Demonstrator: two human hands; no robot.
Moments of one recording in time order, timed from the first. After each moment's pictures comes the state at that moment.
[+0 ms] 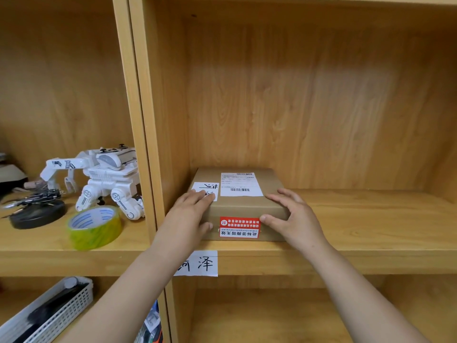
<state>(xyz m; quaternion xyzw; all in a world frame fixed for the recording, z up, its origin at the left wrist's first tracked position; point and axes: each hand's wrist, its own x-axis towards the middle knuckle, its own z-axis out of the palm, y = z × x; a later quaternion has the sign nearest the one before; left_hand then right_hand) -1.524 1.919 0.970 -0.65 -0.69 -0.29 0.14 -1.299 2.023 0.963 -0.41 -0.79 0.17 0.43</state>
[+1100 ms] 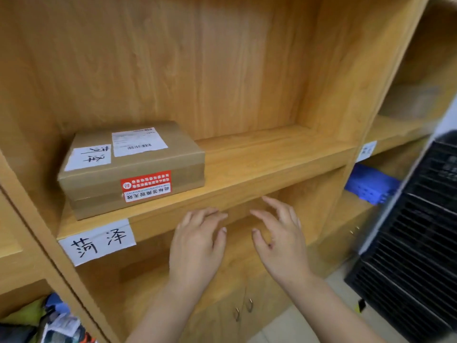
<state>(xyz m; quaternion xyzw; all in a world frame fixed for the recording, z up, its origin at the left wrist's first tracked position) -1.379 1.891 0.879 -0.75 -0.50 -0.44 0.01 -1.208 1.878 0.880 -0.59 -0.70 -0.06 0.40</state>
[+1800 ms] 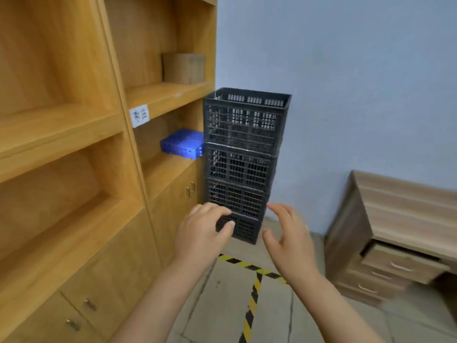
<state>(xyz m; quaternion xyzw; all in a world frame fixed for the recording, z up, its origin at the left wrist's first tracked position) -0.963 1.655 0.856 -0.89 -0.23 -0.33 -0.20 -0.846 1.513 0.847 -0.82 -0.41 -0.11 0.38</state>
